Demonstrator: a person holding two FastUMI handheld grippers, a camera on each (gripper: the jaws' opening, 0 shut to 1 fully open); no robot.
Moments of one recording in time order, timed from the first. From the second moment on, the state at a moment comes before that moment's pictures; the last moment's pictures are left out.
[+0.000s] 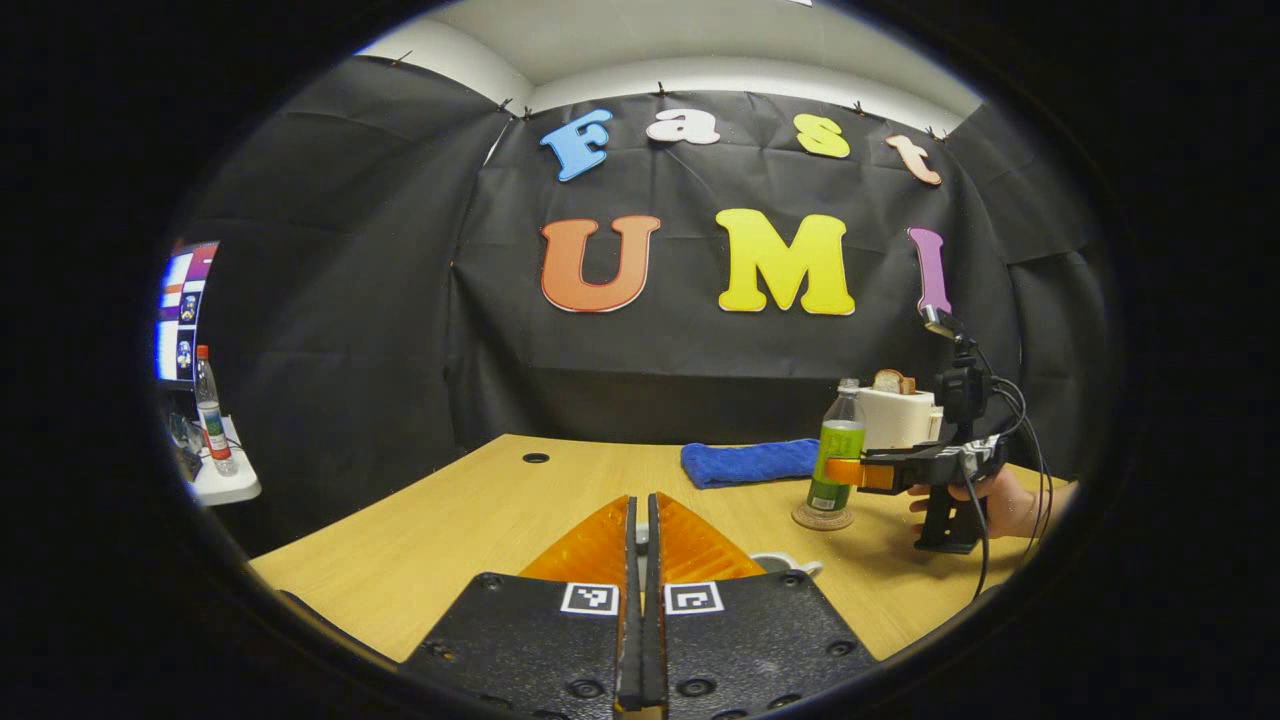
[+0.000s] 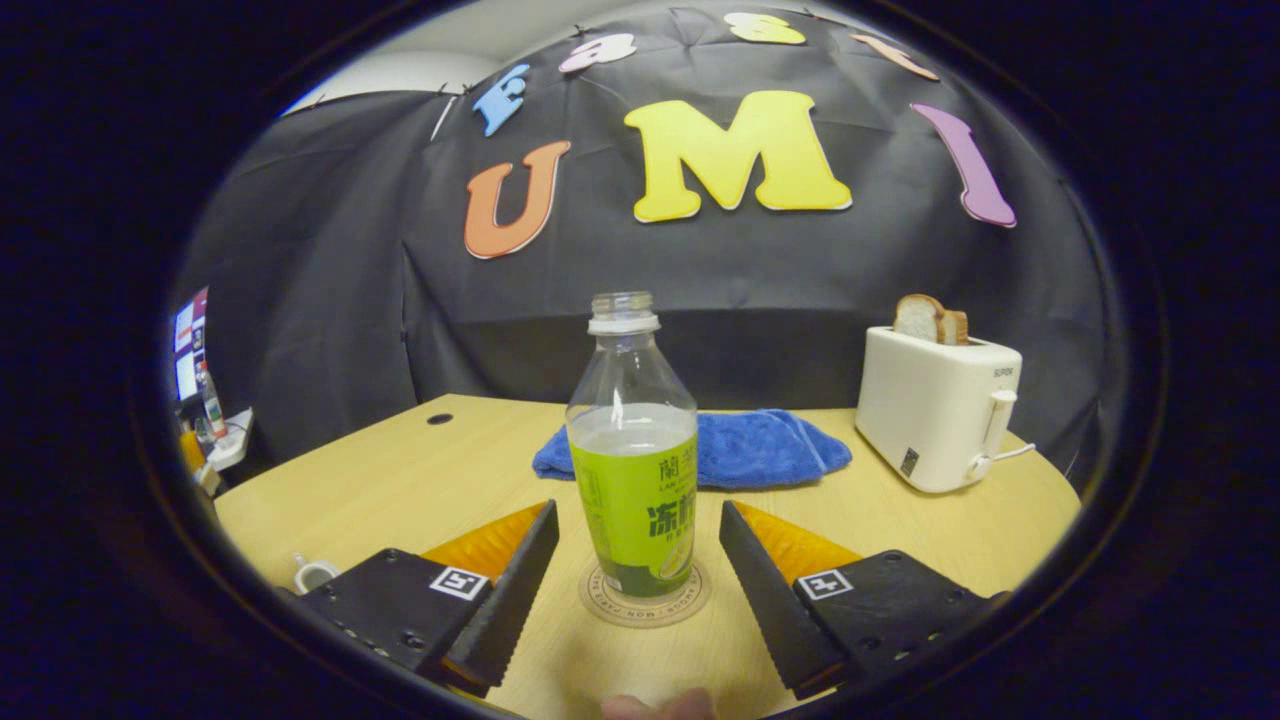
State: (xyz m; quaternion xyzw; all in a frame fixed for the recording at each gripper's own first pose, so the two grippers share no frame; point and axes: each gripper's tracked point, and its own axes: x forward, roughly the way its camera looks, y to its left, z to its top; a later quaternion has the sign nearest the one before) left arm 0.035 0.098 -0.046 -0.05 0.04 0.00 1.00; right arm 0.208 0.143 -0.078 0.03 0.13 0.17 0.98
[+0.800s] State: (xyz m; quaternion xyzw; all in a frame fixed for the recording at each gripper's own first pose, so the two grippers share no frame) left arm 0.083 0.023 -0.097 -0.06 0.08 -0.04 0.99; right arm 0.096 0.061 -0.054 0.00 0.08 0.14 0.99
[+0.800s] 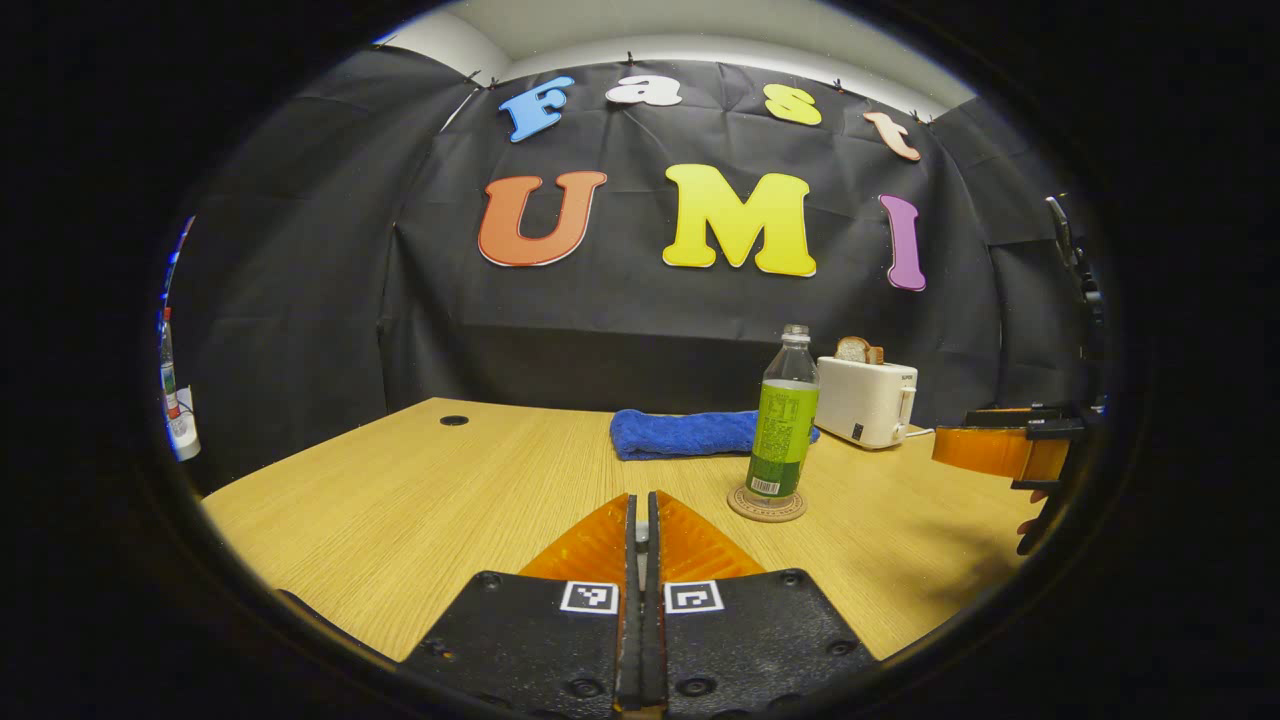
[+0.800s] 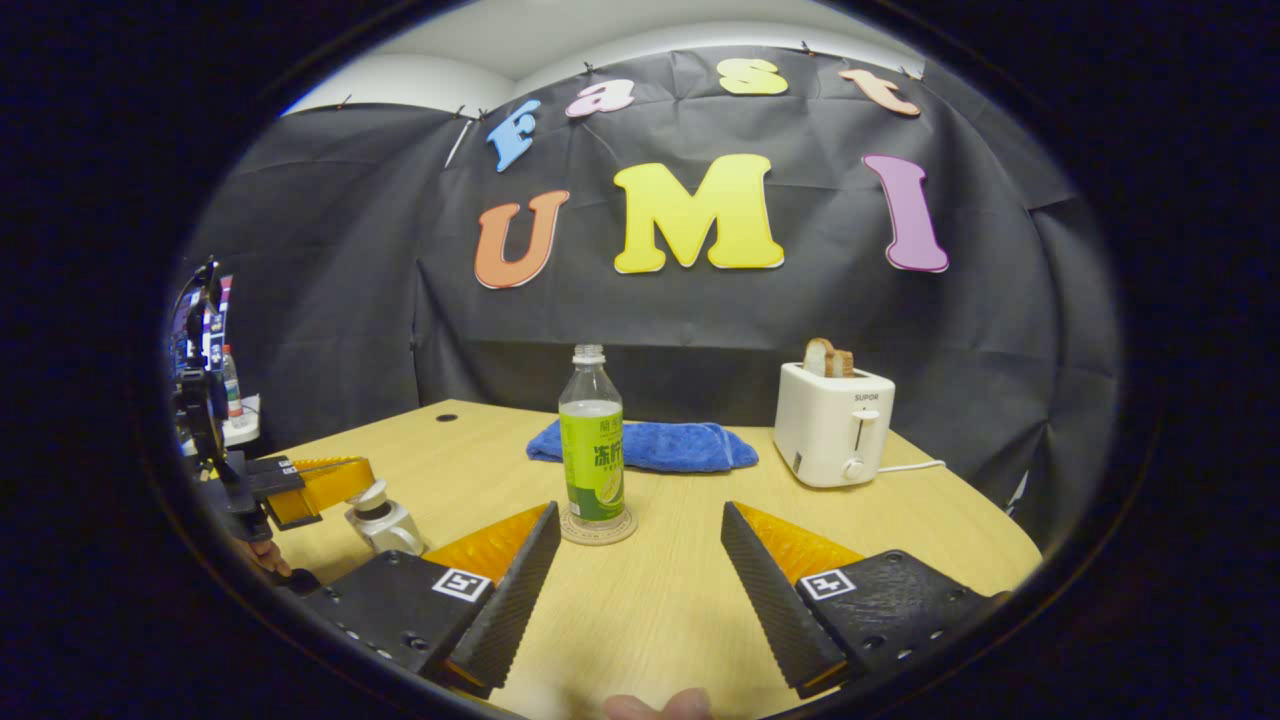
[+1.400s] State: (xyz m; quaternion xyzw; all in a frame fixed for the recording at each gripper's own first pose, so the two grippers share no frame) left arm 0.081 0.019 -0.113 -0.06 0.10 -0.04 0.99; right arm 0.089 0.071 -0.063 -0.02 0.08 0.15 0.99
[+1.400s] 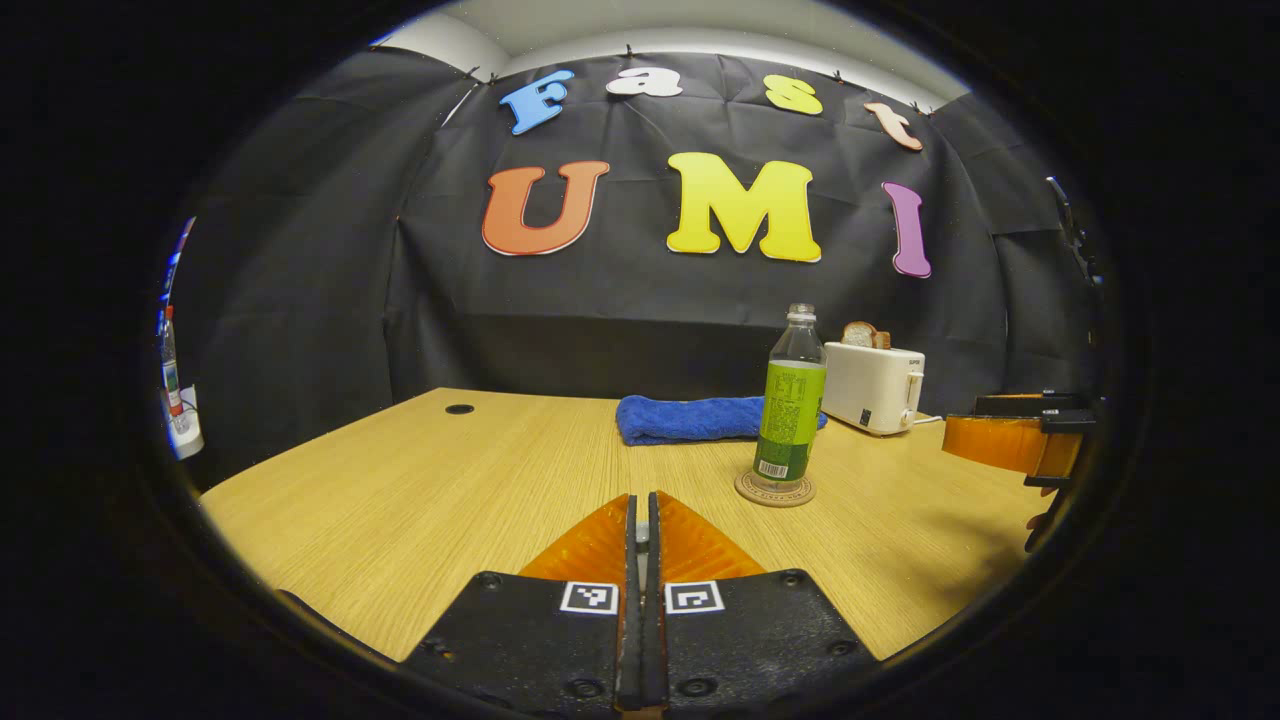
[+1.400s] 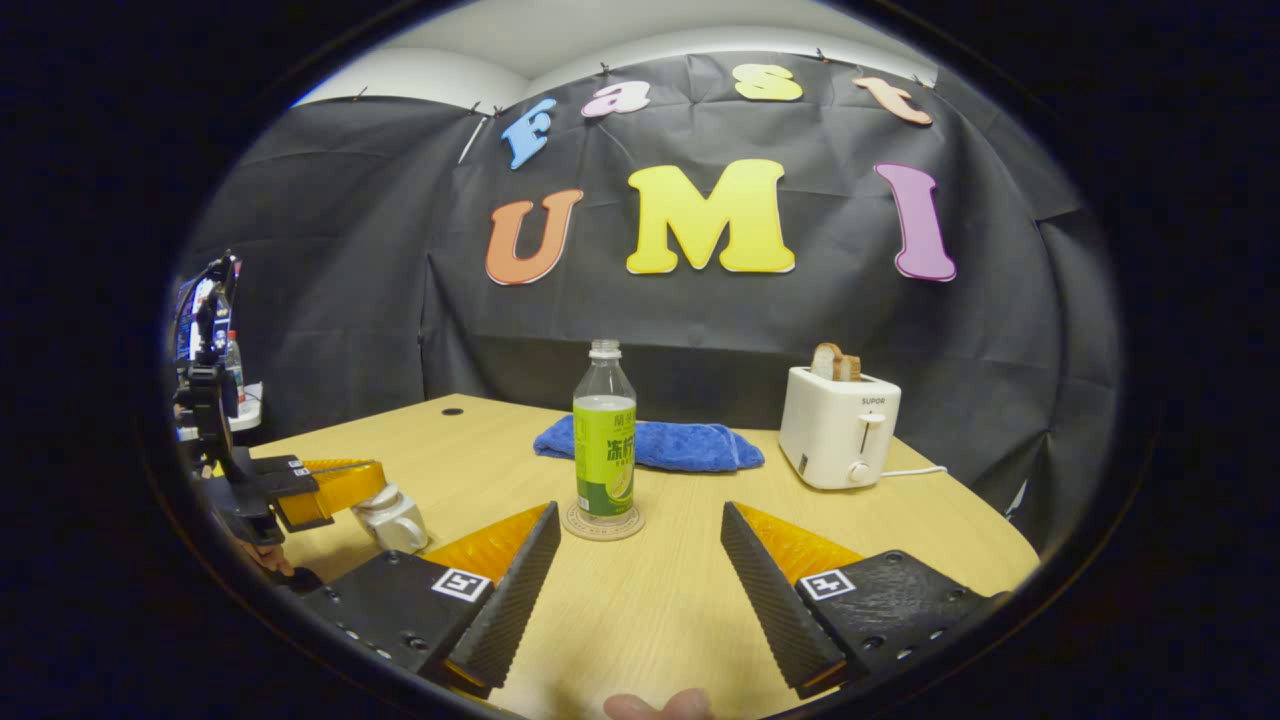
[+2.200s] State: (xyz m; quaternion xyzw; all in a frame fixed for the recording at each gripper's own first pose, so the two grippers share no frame) left arm 0.049 0.049 -0.023 -0.01 0.03 0.03 1.00; right arm 0.060 0.037 -0.034 -0.02 0.03 0.07 1.00
